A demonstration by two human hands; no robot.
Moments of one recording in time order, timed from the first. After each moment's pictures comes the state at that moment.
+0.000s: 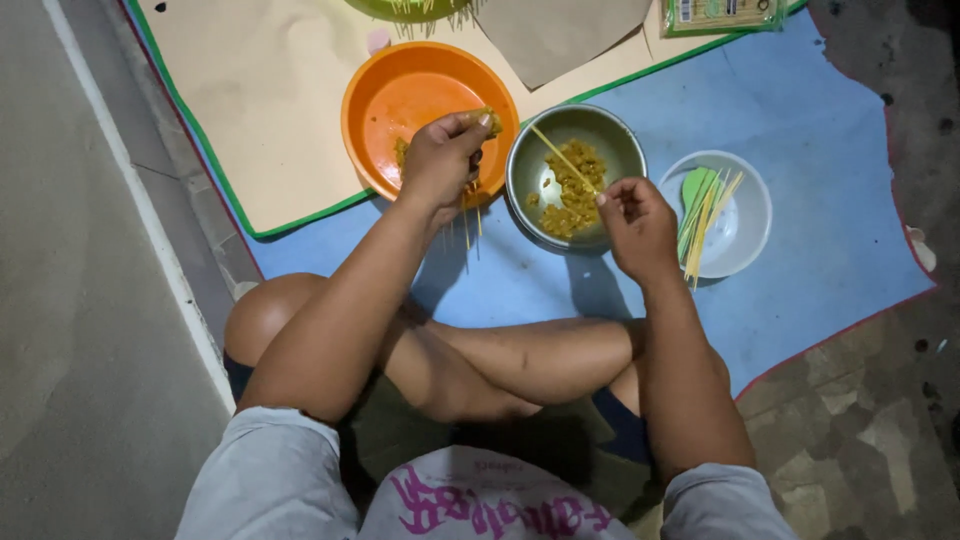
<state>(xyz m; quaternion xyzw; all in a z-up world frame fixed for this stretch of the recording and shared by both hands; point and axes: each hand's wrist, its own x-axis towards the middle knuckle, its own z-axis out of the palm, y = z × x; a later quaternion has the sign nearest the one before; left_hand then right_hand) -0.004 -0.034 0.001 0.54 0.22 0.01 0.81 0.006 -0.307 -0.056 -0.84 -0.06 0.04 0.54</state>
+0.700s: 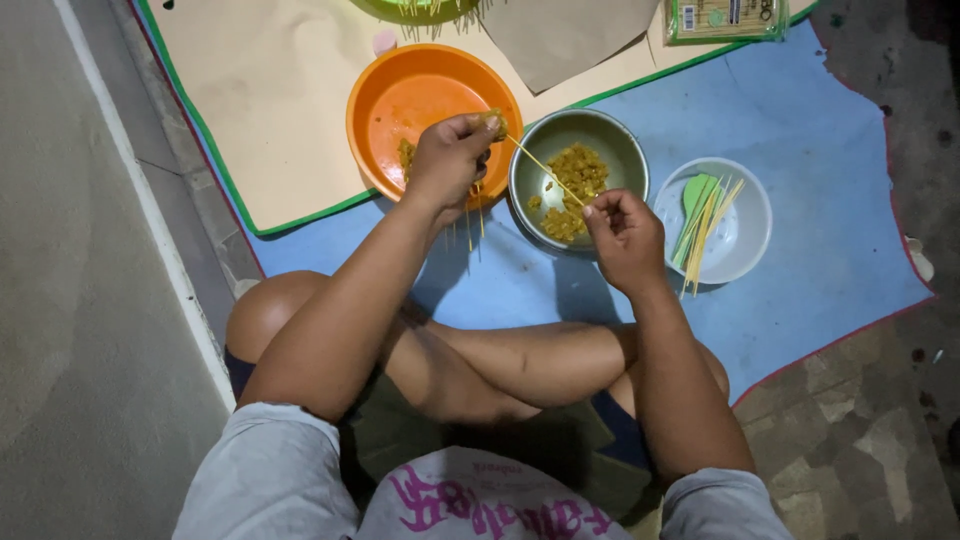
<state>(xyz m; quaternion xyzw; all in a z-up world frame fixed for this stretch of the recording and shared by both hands) -0.005 -0.033 0.002 0.53 0.19 0.01 0.82 -0.006 -0.293 -0.062 -0.83 -0.11 0.01 0.55</state>
